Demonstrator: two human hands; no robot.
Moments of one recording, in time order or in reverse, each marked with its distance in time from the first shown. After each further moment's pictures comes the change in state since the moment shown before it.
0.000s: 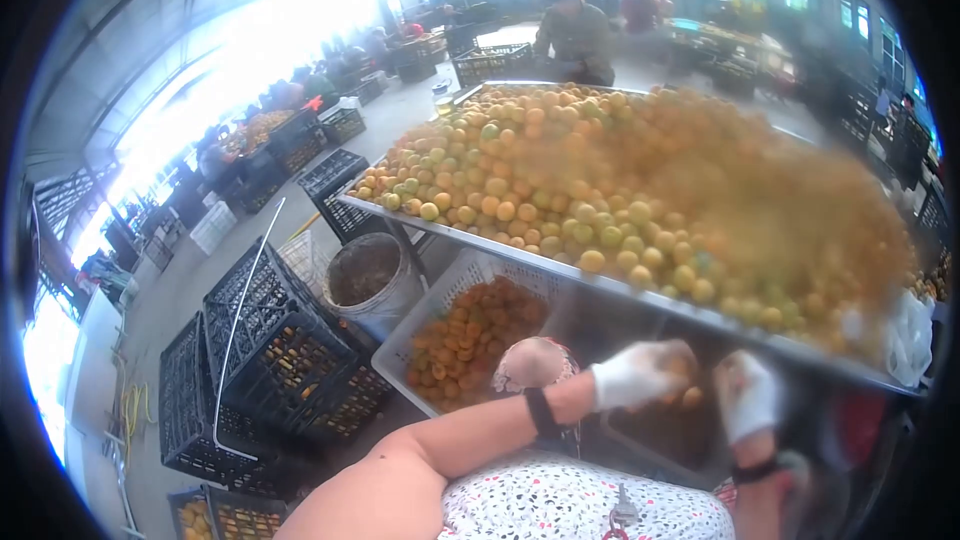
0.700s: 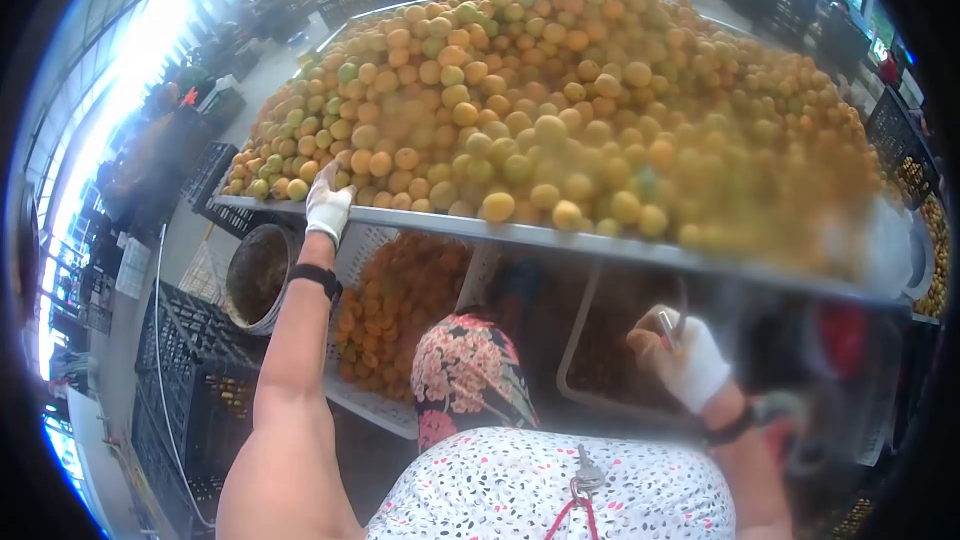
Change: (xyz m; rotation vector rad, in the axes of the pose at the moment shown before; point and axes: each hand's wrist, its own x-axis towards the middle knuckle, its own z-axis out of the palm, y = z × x) left_hand 0.000 -0.189 -0.363 0.763 1.088 -0.063; right_hand 0.028 -0.079 0.024 0.064 -0.482 0.340
